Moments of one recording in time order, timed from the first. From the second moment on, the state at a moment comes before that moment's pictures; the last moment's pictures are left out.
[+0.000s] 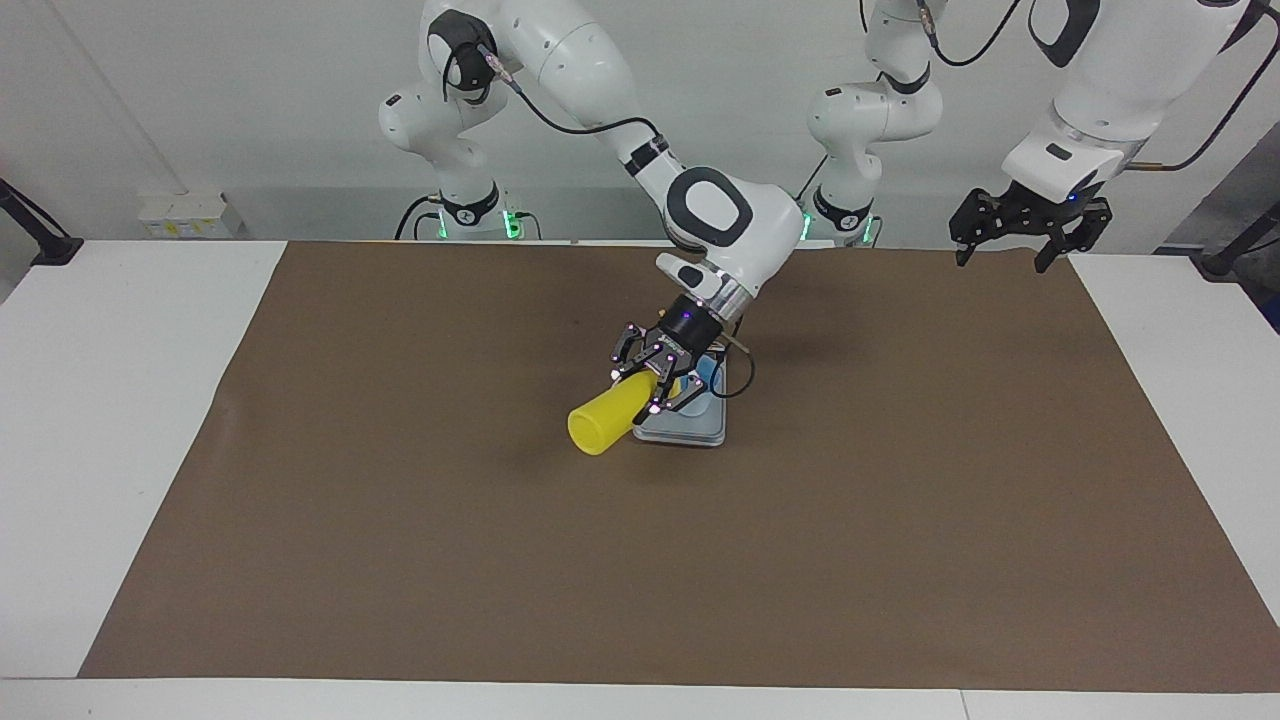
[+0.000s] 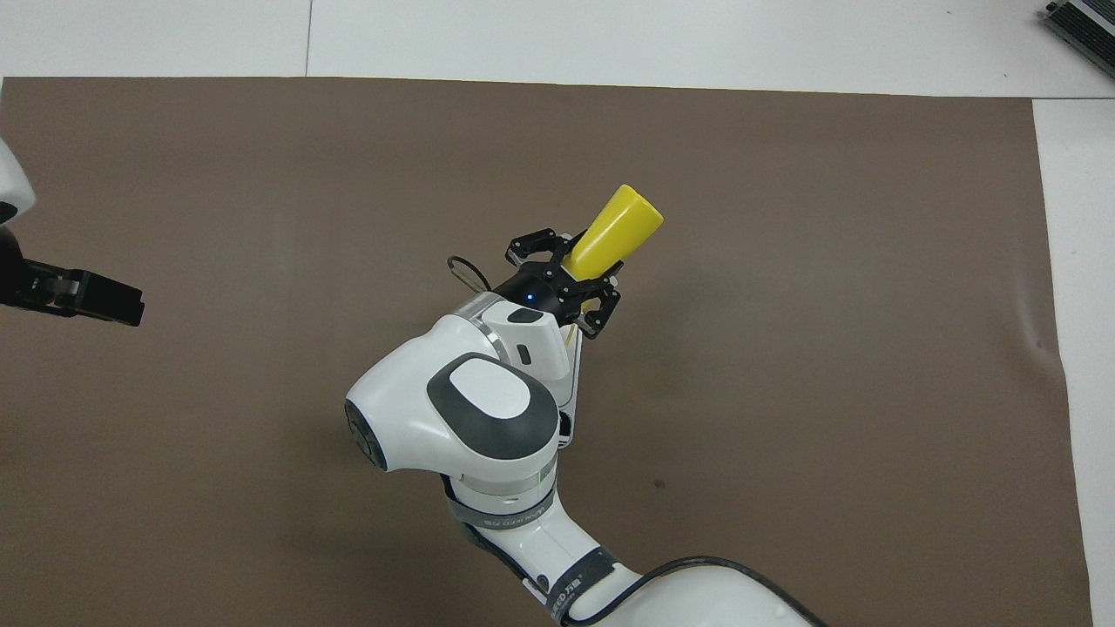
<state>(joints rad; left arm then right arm) 0.06 -0.03 -0.17 -1.57 0.04 1.49 0.10 0.74 0.55 0.07 -1.49 -1.10 1.75 1.96</state>
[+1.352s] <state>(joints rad) 0.07 -0.03 -0.18 -1.59 -0.01 1.53 0.05 0.43 0.23 0.07 -1.71 -0.40 1.89 1.97</state>
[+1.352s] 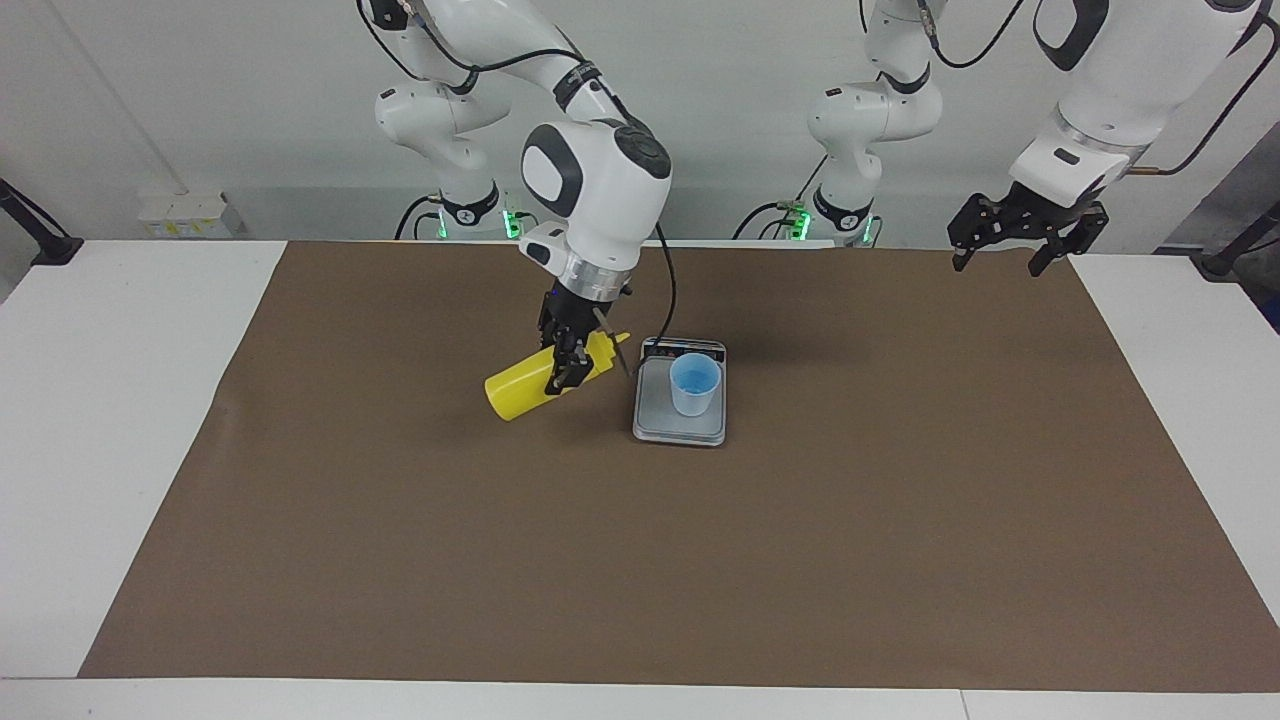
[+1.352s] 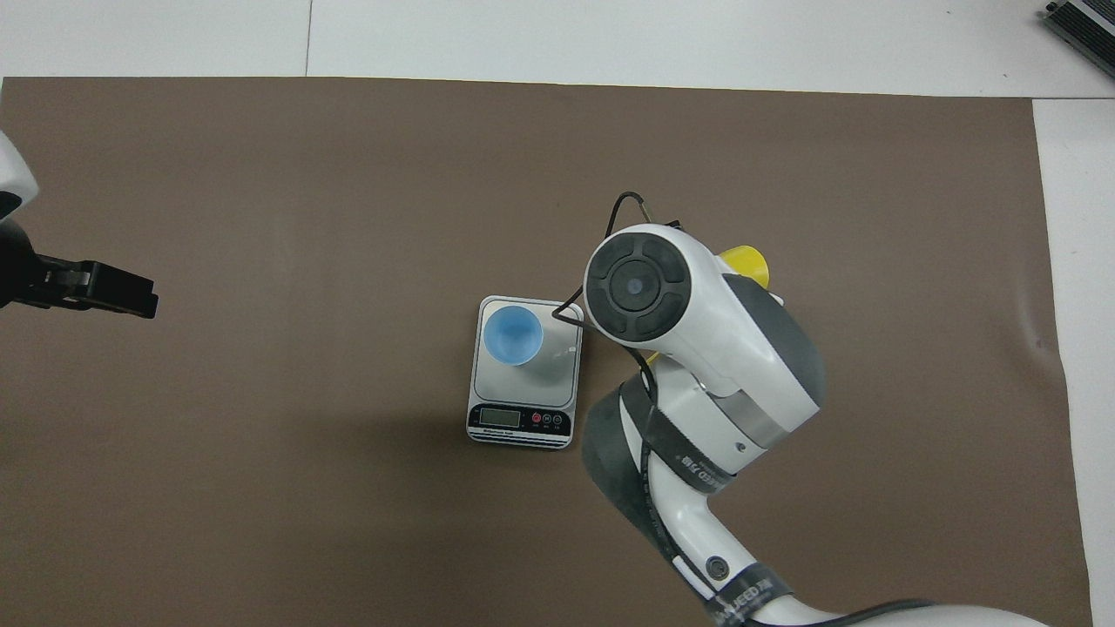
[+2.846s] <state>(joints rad) -0.22 0.05 -0.17 -1.68 0.03 1.76 -0.35 -0.21 0.22 0.06 -1.96 0.59 1.91 1.18</state>
